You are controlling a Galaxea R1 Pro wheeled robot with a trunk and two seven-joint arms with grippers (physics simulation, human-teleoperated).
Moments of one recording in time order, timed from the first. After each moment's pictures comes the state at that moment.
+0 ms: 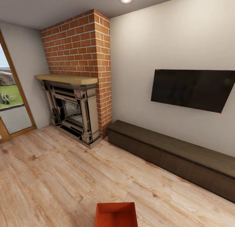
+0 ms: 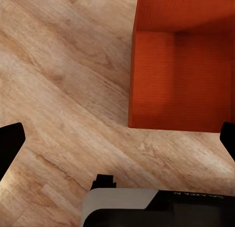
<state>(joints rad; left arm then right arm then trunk) -0.36 -0.03 0.02 0.07 0.05 -0.30 0.05 -0.37 -0.06 0.08 0.05 -0.08 -0.27 0.00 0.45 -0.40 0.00</state>
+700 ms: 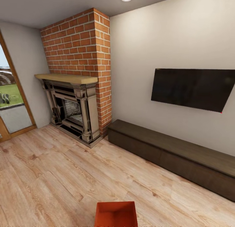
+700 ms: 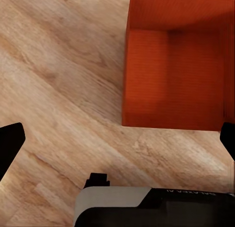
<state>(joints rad) -0.36 -0.04 0.02 0.07 0.05 -0.30 0.04 -0.37 -0.06 0.08 0.01 -0.08 -0.27 0.00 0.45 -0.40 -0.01</state>
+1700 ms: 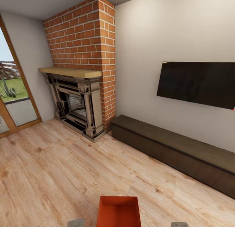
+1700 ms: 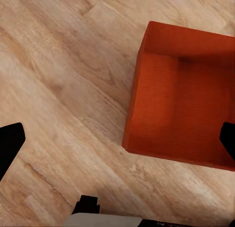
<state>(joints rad) -0.37 -0.04 0.11 -0.14 0.05 -0.17 0.05 -0.37 -0.07 0.08 -0.08 -0.08 -0.27 -0.01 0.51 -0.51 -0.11</state>
